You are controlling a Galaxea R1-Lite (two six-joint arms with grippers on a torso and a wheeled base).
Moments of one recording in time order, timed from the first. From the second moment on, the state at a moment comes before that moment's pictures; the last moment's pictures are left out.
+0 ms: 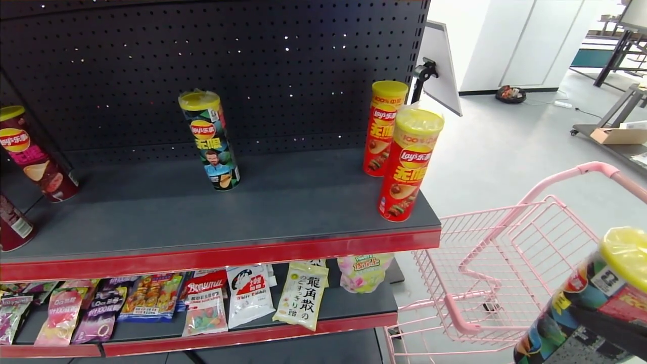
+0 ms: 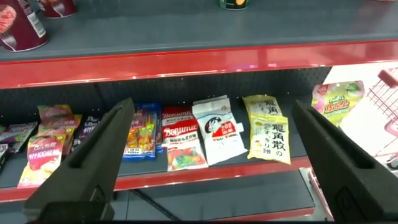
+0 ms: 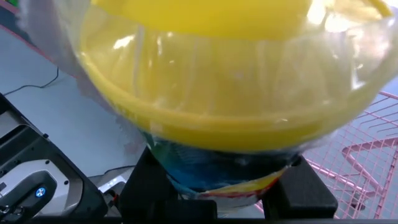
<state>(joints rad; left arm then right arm) 0.00 0.00 0.00 0.00 -0.01 0.00 0.21 0.80 -0.45 0.01 0.41 -0.20</state>
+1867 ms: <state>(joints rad) 0.00 0.00 0.00 0.00 -0.01 0.00 0.21 0.75 -0.42 -0.01 0.47 -0.20</state>
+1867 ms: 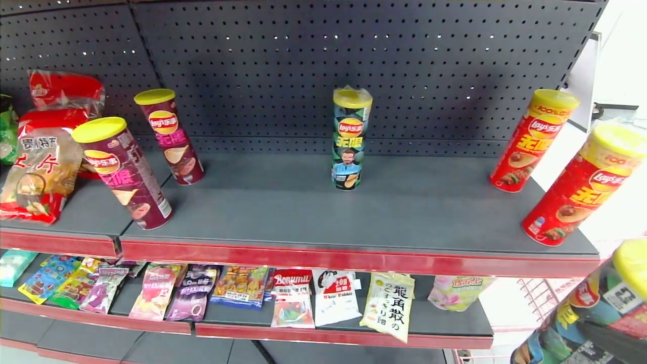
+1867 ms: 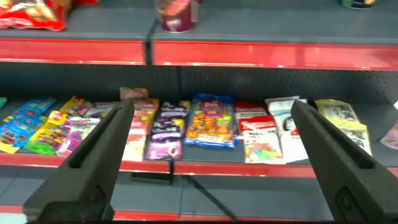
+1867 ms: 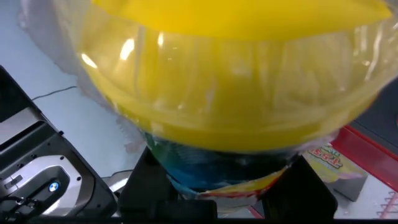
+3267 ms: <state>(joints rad) 0.00 0.00 0.00 0.00 -0.01 0.00 0.21 0.72 -0.42 -0.01 0.46 -0.20</state>
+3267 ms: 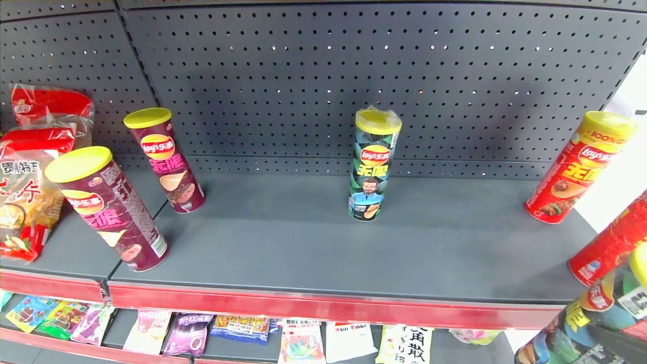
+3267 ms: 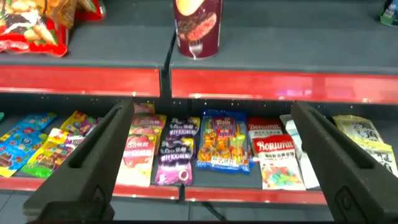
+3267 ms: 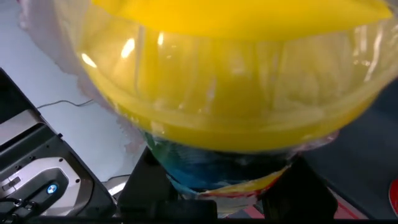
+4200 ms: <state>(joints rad) -0.01 0.02 -0.02 -0.01 -0.13 0.05 0.25 0.69 -0.47 0.00 0.47 -0.20</state>
